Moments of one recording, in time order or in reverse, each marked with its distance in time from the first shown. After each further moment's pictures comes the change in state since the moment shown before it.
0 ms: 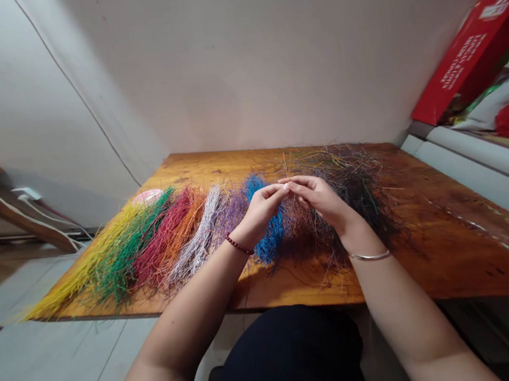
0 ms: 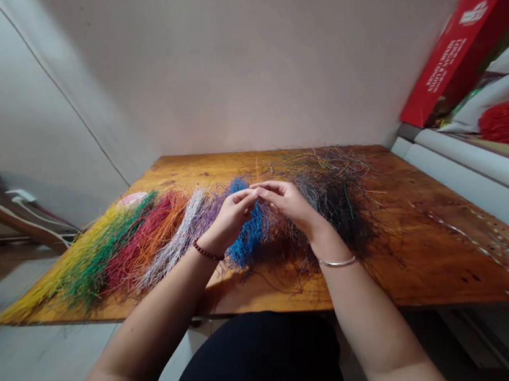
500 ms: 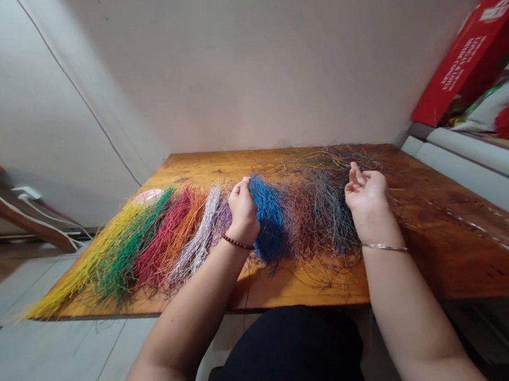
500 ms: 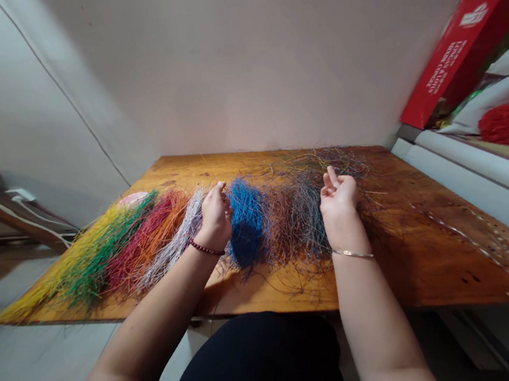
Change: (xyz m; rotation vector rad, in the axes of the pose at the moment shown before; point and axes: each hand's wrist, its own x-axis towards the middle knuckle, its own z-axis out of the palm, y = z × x) left_hand 0.017 -0.005 -0.021 -0.204 0.659 0.016; right_hand 0.003 0.011 -0.080 0.681 1.089 0.088
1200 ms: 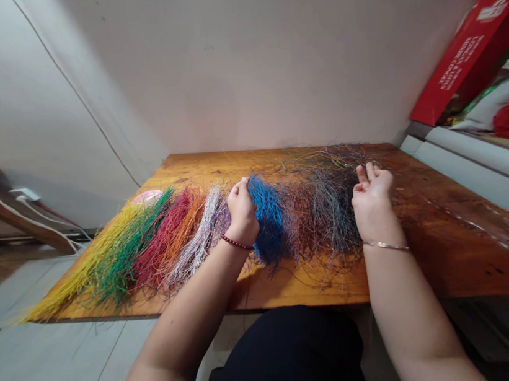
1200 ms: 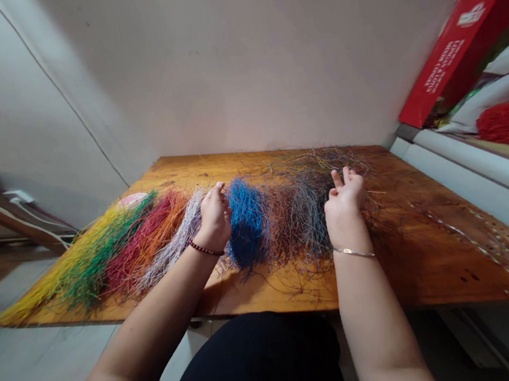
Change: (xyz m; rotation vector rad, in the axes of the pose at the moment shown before) left_hand 0.002 -0.001 0.000 -0.003 0.007 0.012; right_hand 0.005 -0.008 -0.005 -0.049 0.068 -0.130
